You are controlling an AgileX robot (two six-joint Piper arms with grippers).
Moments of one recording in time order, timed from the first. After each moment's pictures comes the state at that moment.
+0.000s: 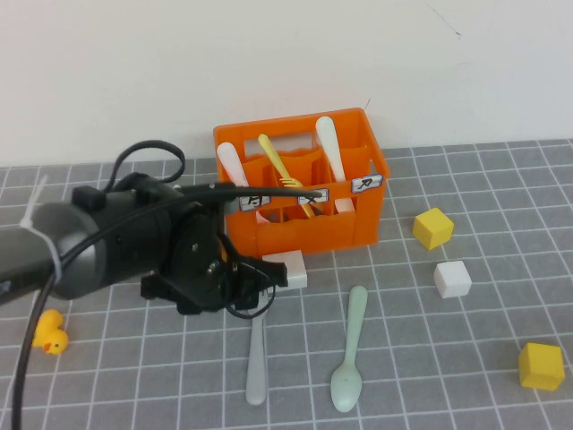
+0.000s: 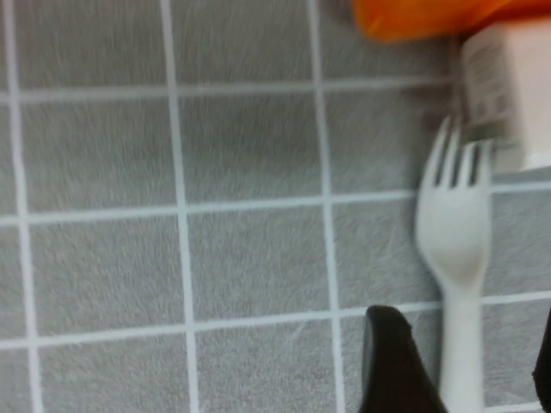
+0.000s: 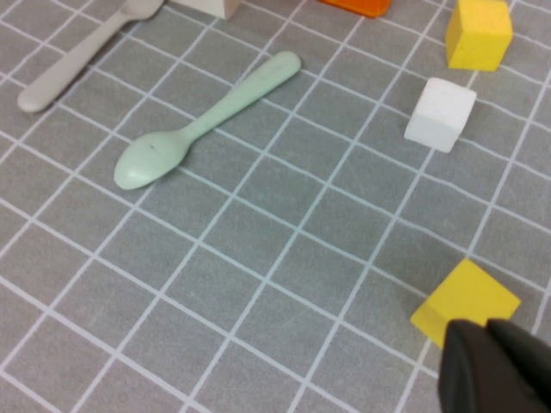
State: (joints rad) right arm -0.01 0.66 -0.40 0.68 0.73 -0.97; left arm -0.54 1.75 -1.11 0.12 0.59 -0.71
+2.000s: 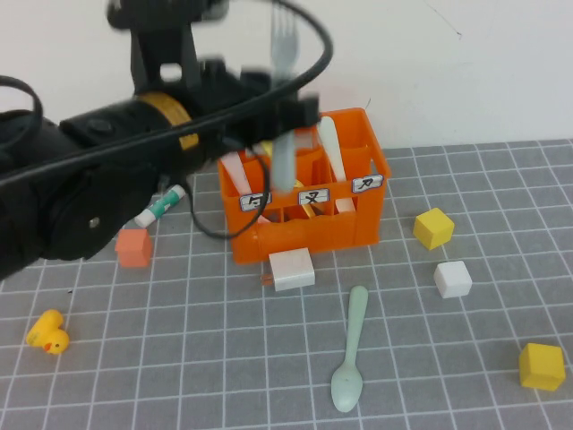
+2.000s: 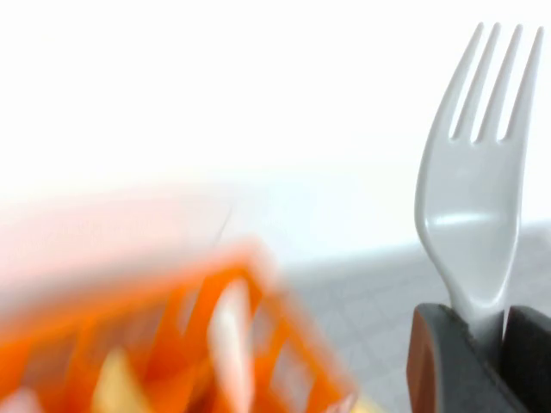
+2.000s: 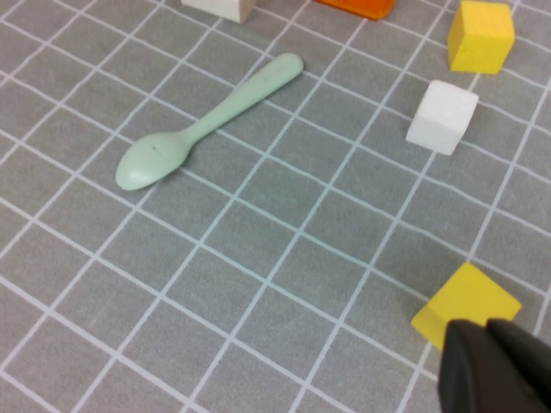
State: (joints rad) right arm -0.01 0.66 -0.40 0.68 0.73 -0.98; left arm -0.59 1.40 -1.12 0.21 0.05 -0.60
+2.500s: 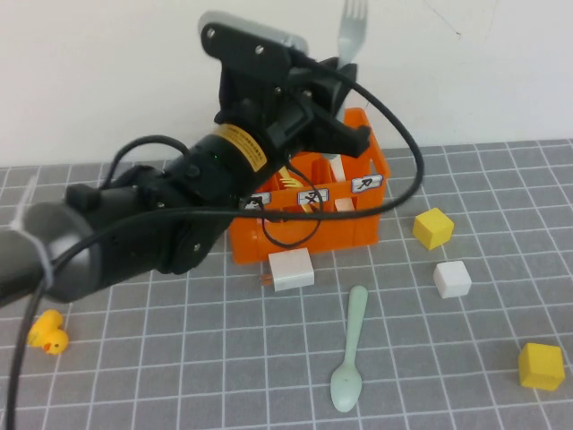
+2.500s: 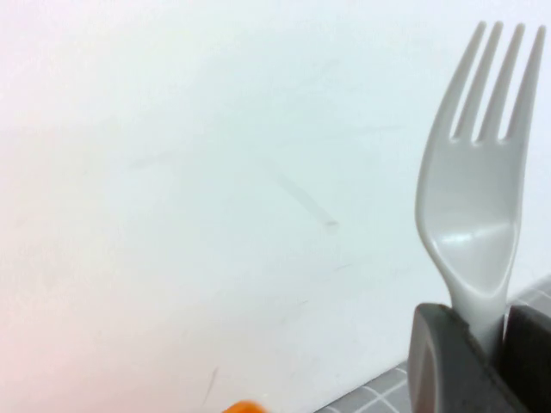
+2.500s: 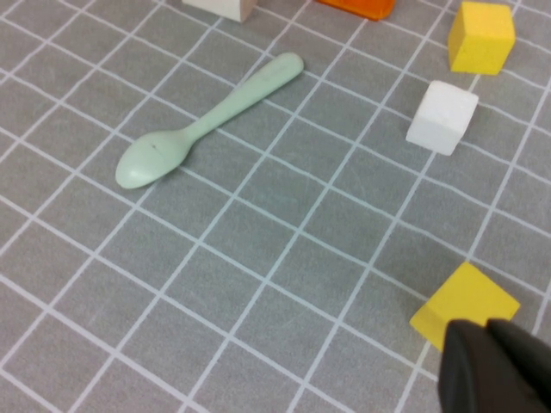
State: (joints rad) right arm -0.01 0.66 -0.40 0.68 0.73 -0.99; left arm -0.57 1.70 -1.12 0.18 -0.57 -0.29
